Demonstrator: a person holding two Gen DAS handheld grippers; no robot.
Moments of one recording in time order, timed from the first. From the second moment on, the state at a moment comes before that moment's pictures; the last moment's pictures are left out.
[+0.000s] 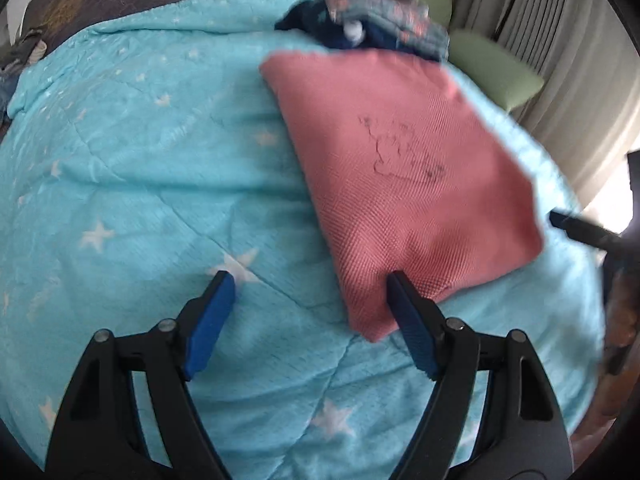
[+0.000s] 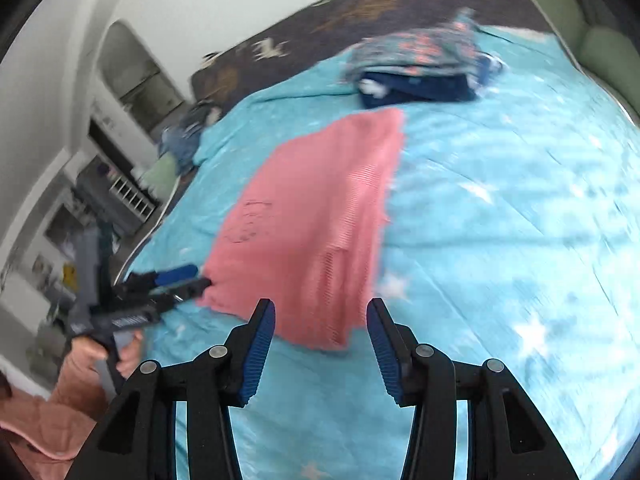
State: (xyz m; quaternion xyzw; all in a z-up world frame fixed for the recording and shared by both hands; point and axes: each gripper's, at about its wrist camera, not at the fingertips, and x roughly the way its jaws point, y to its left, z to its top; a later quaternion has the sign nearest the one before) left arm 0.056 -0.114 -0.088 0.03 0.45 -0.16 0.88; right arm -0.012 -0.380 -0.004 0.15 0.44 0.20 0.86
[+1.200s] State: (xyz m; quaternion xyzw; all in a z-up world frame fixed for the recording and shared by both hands) left arm 0.085 -0.124 -0.077 -0.01 0.46 -0.20 0.86; right arm 0.057 -0.352 -0.026 0.11 0.46 0.11 0.88
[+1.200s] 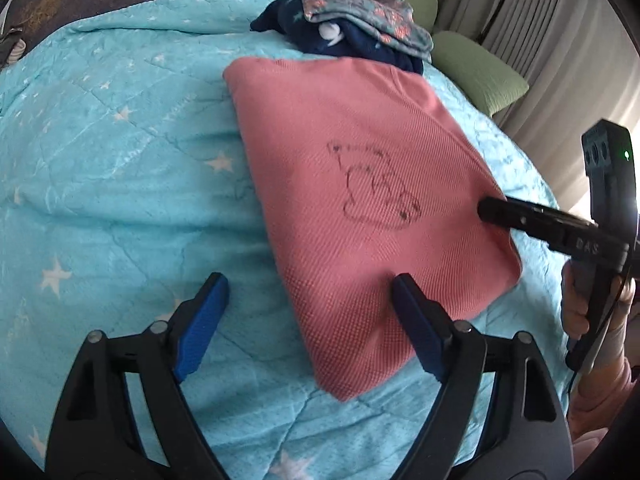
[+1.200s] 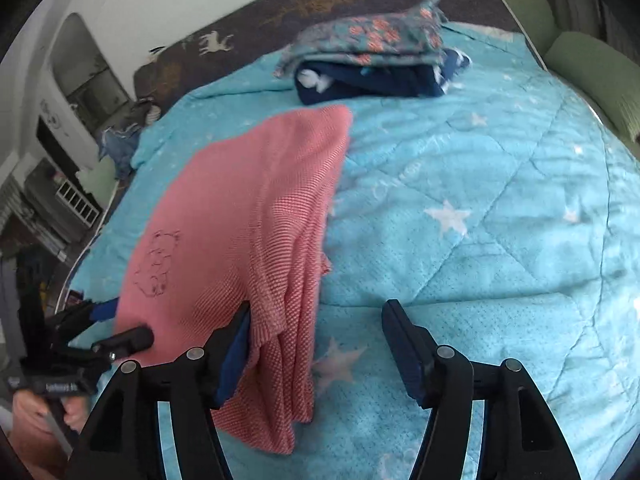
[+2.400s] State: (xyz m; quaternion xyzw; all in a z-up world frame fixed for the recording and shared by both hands) left arm 0.192 -0.149 -0.083 -0.02 0.46 -0.28 0.84; right arm 0.196 -0.336 -0.054 0.20 0.49 0.24 0.82
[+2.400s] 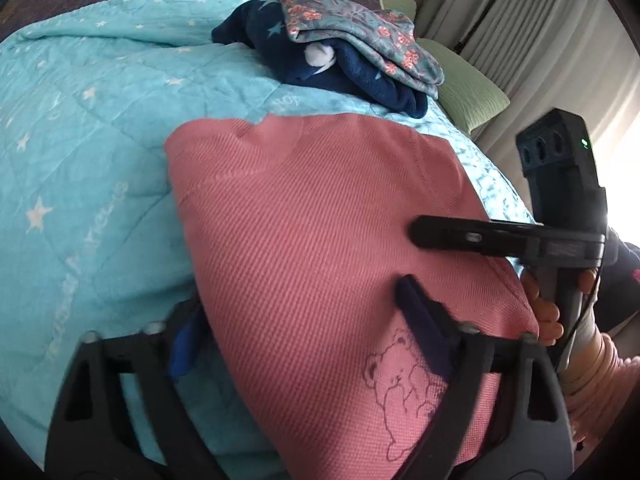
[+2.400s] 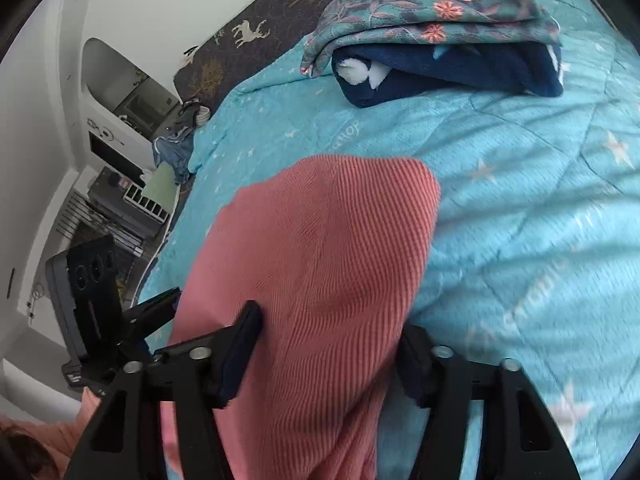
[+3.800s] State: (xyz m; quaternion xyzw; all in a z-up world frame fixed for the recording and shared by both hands) left arm 0.328 -0.247 0.067 0.06 0.29 -0.19 0.94; right arm 0.296 -0.420 0.124 0.10 0.30 -0.01 0.95
